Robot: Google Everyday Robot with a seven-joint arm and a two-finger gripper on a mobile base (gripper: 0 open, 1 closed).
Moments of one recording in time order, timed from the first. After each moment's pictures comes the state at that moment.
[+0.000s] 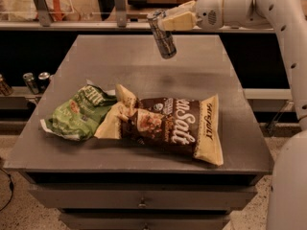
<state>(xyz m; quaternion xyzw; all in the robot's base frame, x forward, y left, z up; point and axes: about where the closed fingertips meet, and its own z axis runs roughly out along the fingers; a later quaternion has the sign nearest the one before) 0.729 -0.074 0.988 -0.46 0.64 0.33 0.52</state>
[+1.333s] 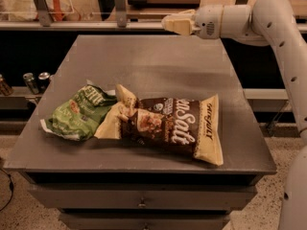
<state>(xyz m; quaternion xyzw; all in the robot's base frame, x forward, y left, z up) 0.732 -0.072 0.973 -0.43 0.62 0.36 0.55</state>
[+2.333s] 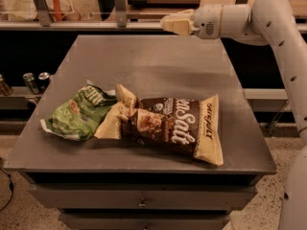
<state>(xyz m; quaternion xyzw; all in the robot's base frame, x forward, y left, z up) 0.728 -0.067 0.973 -0.44 0.61 0.36 0.55</state>
